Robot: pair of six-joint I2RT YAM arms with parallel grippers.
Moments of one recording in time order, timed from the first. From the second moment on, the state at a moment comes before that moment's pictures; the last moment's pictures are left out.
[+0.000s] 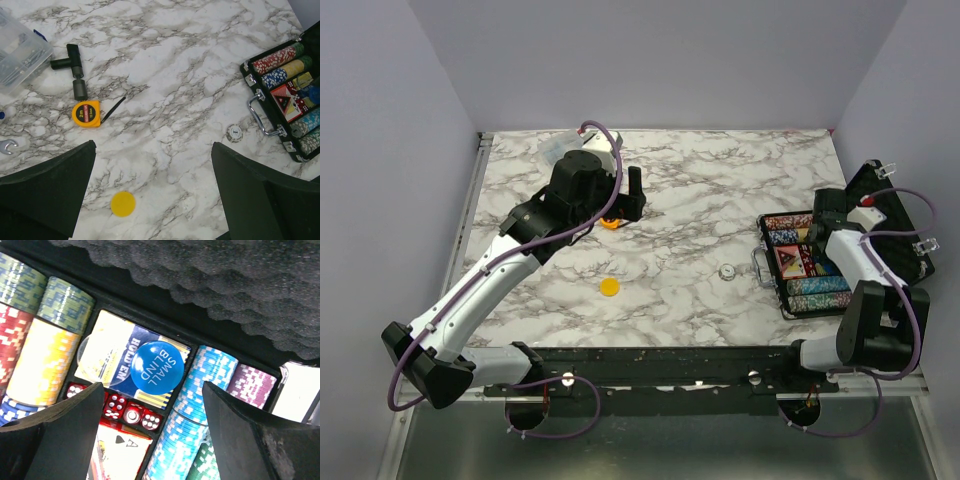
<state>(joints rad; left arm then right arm) -0.67 1.23 1.36 -0.57 -0.14 -0.33 -0.17 1.40 0.85 -0.54 0.67 0.69</state>
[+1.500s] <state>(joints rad) -0.68 1.23 1.36 -0.57 -0.12 -0.33 -0.17 1.43 0.82 -0.47 0.63 0.73</state>
